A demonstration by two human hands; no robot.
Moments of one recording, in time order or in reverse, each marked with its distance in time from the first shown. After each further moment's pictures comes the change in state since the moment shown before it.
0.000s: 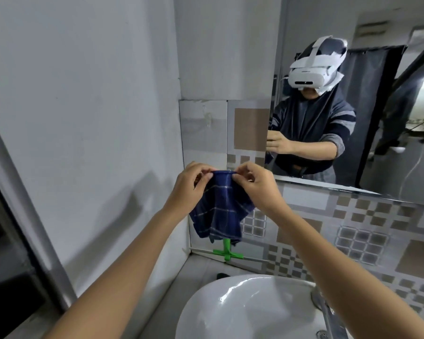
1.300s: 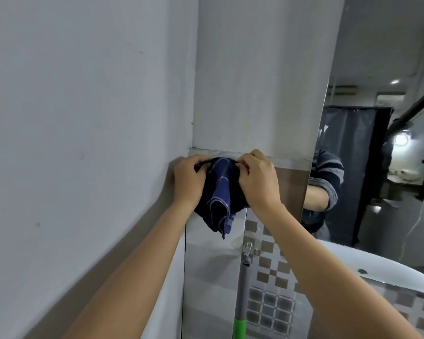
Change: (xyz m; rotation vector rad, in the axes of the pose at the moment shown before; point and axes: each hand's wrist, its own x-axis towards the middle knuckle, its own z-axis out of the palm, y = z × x) left_hand 0.181 -0.083 -0.012 -0.172 0.382 -0.083; right_hand 0.184 -0.017 0.046 -0.476 0.384 -0.283
